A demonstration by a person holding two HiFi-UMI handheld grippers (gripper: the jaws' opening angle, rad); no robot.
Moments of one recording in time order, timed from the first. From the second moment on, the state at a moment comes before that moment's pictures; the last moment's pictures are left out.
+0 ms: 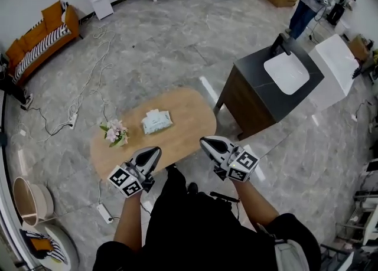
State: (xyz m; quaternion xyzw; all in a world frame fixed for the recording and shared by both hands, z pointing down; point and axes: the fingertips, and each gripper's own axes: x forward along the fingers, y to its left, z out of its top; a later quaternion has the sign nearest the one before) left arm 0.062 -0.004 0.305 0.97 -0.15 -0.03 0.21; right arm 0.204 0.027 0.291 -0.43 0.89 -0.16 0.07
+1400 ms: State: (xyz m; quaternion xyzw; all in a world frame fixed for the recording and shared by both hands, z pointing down) left arm -0.016 -0.291 0.549 0.90 -0.28 0.05 0.32; right arm 0.138 -0.302 0.523 -0.27 0.92 -0.27 -0.09
